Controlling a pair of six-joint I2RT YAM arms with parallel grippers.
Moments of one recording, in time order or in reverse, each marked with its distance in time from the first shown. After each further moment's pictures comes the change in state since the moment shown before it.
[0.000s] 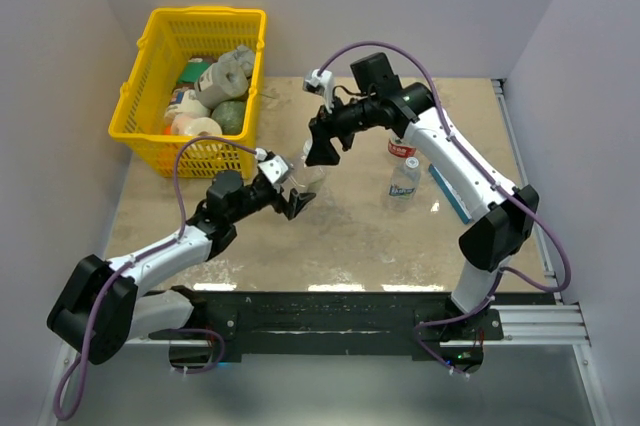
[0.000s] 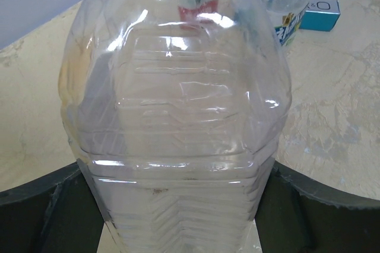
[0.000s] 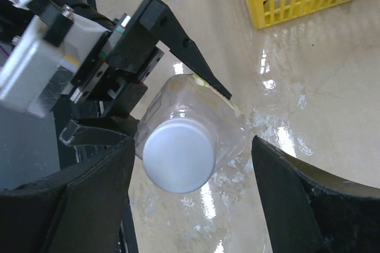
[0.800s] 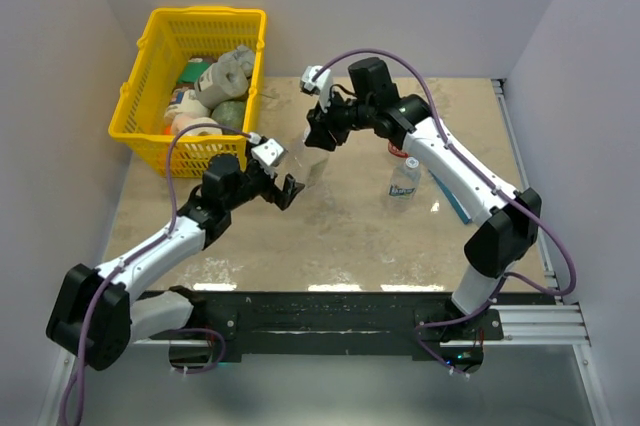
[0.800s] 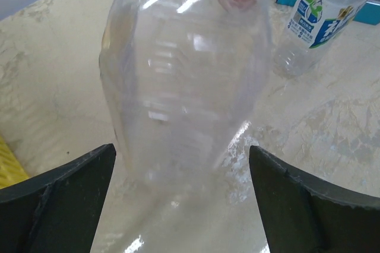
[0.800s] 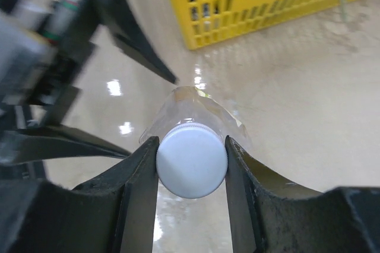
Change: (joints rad) left arm 0.059 -0.002 0.137 -0.262 -0.062 -0.009; right arm 0.029 -0.047 -0.130 0.251 0.186 -0.030
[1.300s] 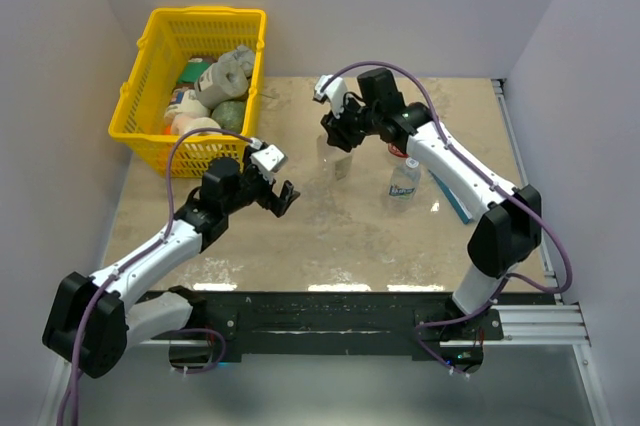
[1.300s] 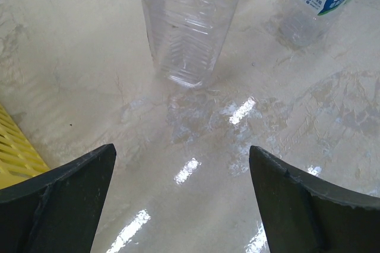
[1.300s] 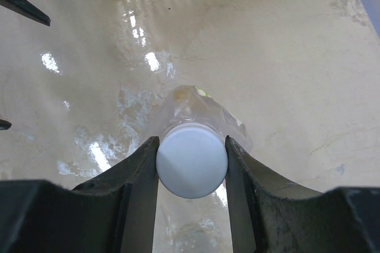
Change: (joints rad) left arm 0.008 -0.076 -0.008 -0.156 -0.027 0.045; right arm -0.055 -0.010 -0.149 0.076 0.237 -0.121
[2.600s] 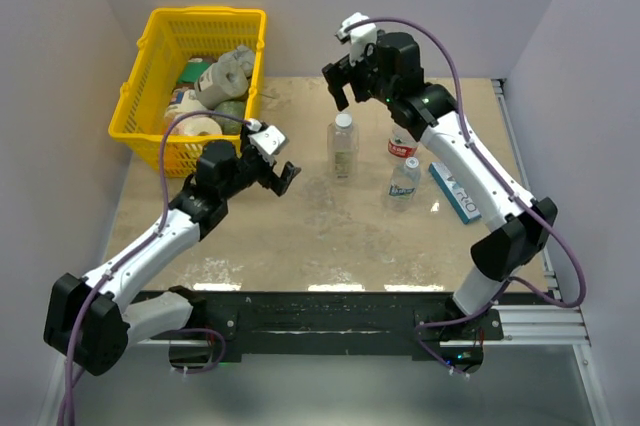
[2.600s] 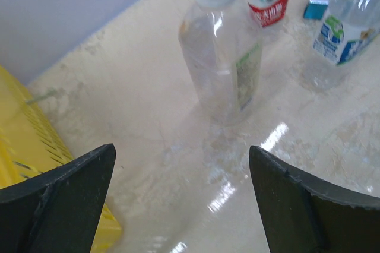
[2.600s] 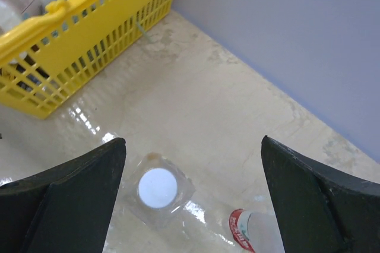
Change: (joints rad) left arm 0.001 0.019 0.130 -0.017 -0.034 0.077; right arm -0.012 -0.023 0.217 0.101 0.305 0.231
